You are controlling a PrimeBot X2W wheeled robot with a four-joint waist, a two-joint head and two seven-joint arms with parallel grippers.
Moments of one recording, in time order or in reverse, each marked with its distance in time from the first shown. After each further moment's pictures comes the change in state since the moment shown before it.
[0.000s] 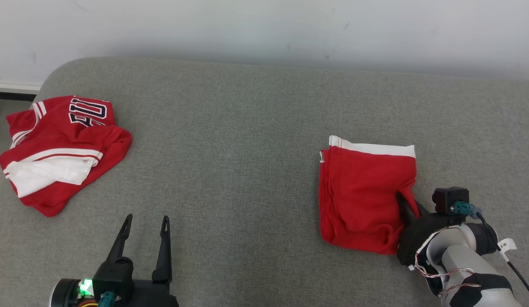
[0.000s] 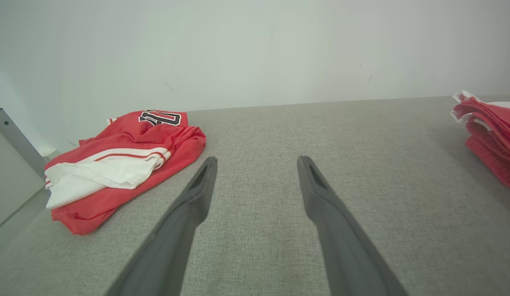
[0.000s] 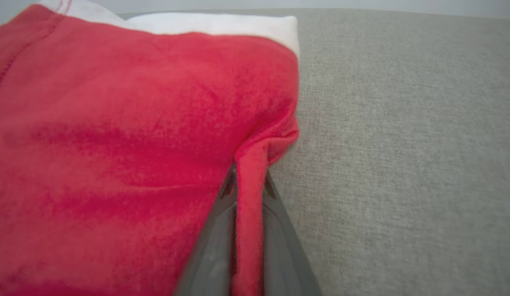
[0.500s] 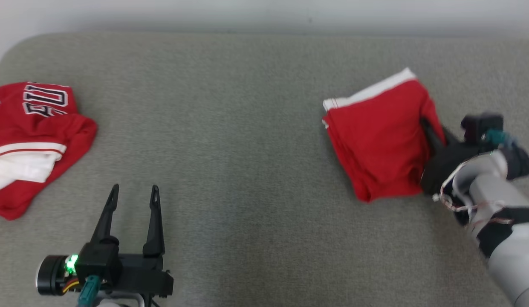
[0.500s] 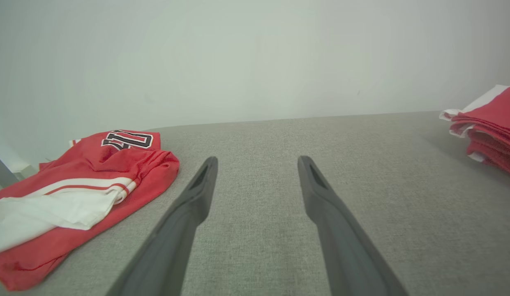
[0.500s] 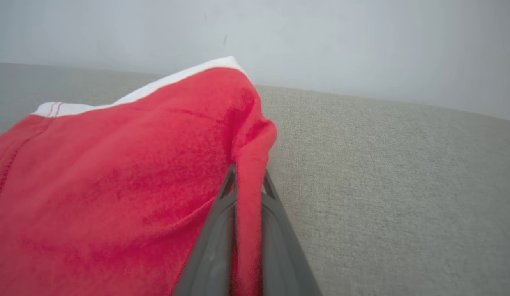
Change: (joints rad) left arm -0.050 -0.010 0.023 -0.079 -0.009 0.003 0.000; right arm -0.235 -0.112 0.133 -0.008 0.068 0.000 0.001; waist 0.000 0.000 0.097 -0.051
